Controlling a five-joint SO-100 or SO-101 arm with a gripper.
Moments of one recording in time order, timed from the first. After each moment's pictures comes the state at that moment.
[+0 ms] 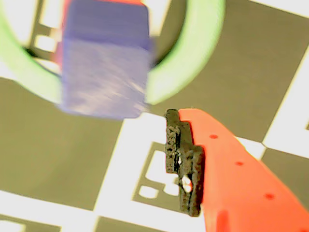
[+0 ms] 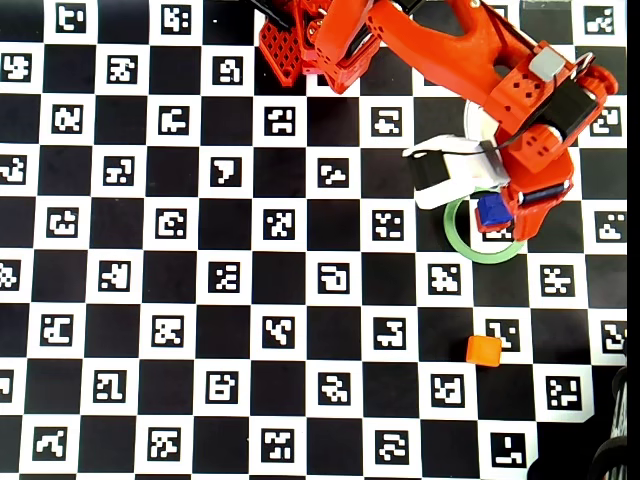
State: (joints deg) arm -39.8 83.7 74.6 93.3 23.3
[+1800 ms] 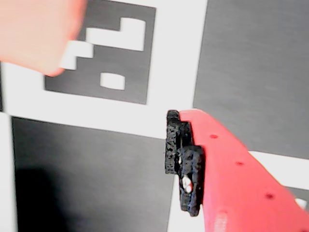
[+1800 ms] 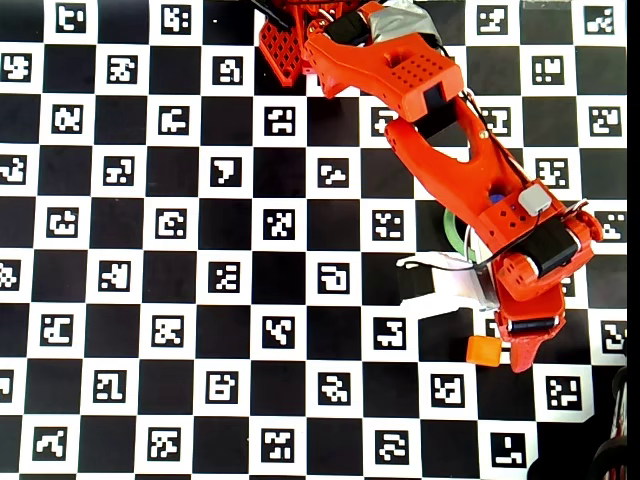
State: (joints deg) arm -30.4 33.6 18.1 92.2 25.7
